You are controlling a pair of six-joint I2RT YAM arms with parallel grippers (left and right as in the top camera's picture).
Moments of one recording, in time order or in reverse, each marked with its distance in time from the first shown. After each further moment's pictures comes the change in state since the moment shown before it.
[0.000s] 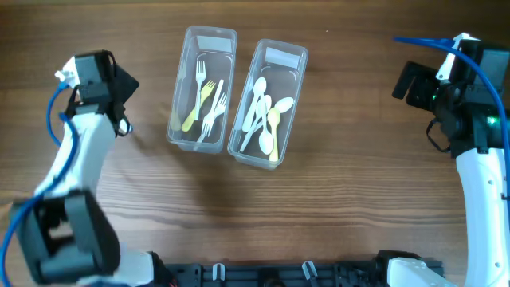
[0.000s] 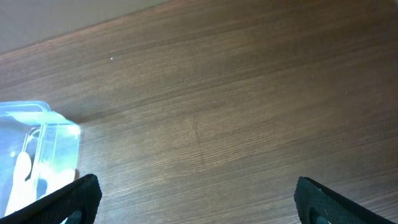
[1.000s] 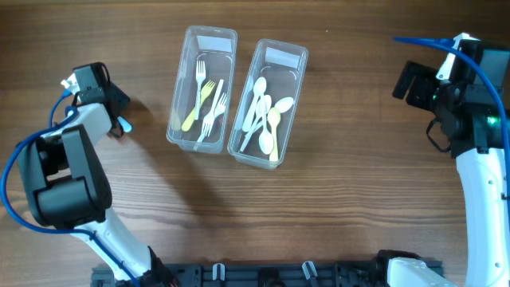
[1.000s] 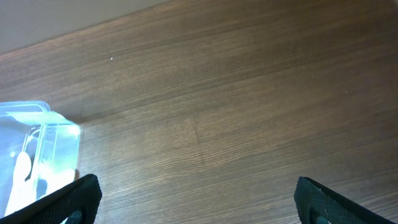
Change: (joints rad) left arm 0.106 0.352 0.026 0.260 0.040 0.161; right arm 0.000 0.000 0.000 0.000 0.000 0.000
